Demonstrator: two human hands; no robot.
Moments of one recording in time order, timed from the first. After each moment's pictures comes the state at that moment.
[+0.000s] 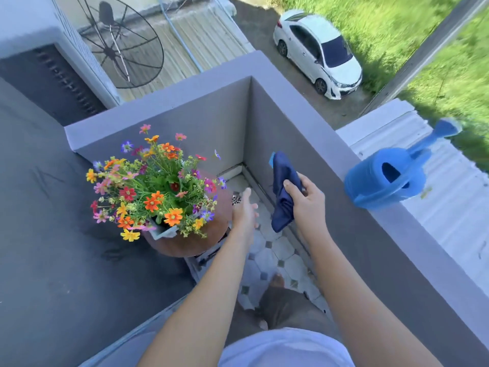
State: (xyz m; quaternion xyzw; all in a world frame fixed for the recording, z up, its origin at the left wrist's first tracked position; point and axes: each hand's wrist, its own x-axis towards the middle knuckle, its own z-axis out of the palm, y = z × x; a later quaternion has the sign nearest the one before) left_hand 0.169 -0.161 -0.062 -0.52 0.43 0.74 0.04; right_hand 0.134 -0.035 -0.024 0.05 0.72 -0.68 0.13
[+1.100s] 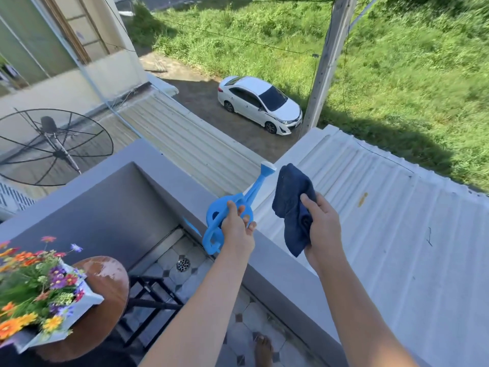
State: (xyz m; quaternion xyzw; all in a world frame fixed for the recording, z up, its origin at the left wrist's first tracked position) left_hand 0.014 0.177 0.048 -0.44 0.32 0.84 0.00; right_hand 0.054 0.327 0.114 0.17 0.53 -0.83 0.04
